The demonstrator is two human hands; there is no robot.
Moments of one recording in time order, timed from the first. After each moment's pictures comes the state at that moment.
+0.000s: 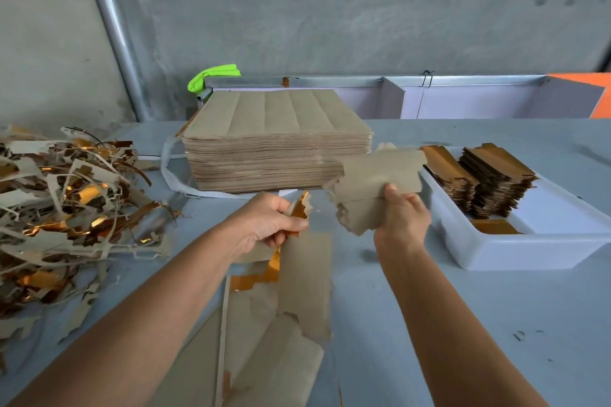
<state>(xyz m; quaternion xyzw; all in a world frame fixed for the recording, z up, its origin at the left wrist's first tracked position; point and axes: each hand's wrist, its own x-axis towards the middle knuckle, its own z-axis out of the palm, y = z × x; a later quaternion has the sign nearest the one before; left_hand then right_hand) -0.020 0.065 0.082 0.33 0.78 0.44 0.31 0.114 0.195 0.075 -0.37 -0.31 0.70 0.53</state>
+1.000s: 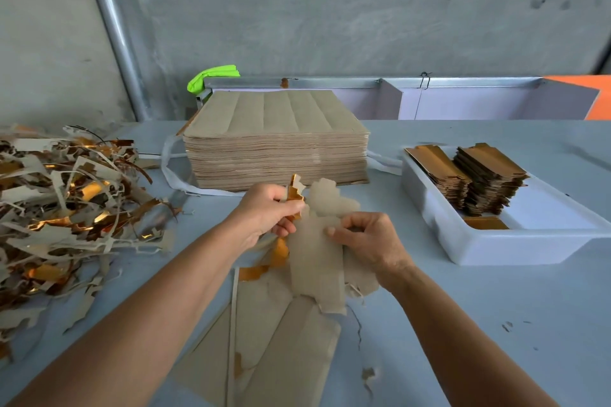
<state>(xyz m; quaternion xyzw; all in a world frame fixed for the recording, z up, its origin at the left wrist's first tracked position) -0.006 0.065 0.086 0.30 0.76 0.53 0.25 0.144 0.167 0.057 -0.27 -0.74 0.56 0.25</state>
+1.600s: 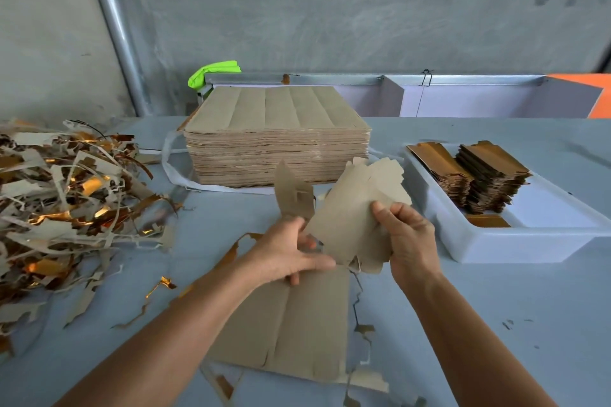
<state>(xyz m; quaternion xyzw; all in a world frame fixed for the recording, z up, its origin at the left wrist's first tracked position) 0.025 0.051 0.051 0.42 0.79 0.36 0.27 0.163 0.178 0.051 -0.31 -0.54 0.66 0.42</state>
